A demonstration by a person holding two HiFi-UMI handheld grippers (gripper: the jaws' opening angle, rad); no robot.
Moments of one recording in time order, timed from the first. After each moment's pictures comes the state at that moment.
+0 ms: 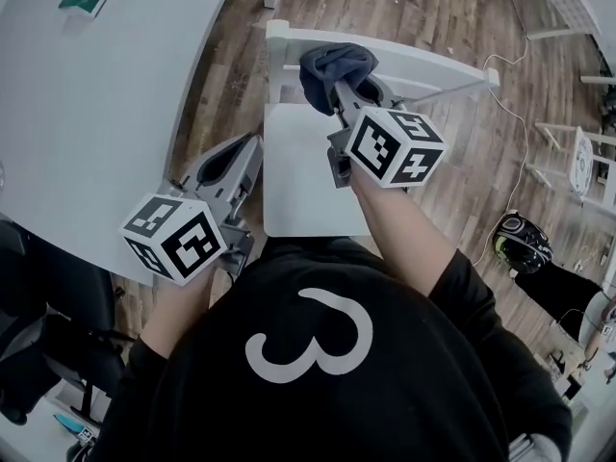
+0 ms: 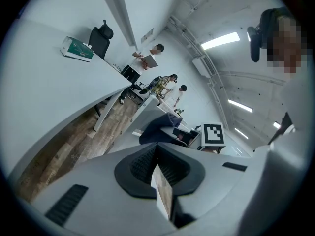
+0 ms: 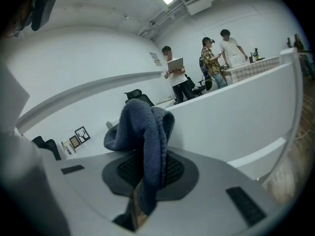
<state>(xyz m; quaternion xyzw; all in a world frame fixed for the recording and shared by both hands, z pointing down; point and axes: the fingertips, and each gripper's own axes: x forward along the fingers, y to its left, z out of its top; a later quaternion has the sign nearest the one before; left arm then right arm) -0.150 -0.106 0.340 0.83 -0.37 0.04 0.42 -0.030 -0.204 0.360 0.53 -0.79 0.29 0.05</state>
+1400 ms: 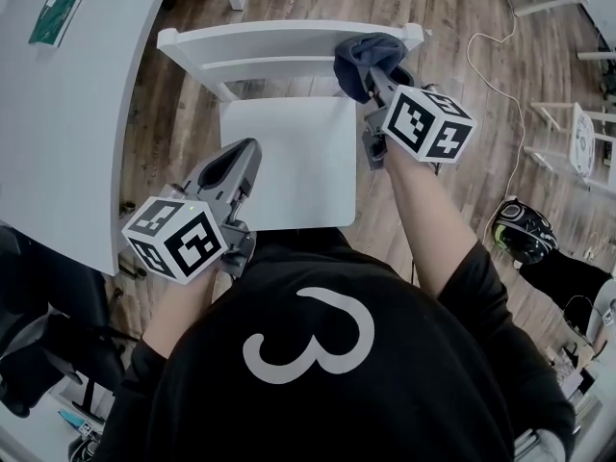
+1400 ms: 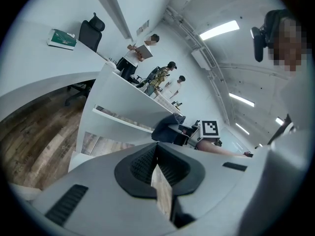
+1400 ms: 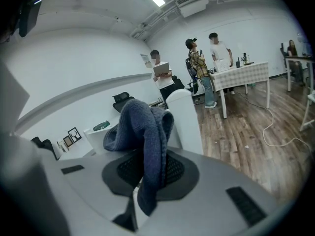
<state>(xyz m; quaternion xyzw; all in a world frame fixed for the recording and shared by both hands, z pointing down) -0.011 -0.060 0.335 0.83 -0.36 0.07 0.42 0.177 -0.176 0.358 0.56 -0.77 0.30 0.06</state>
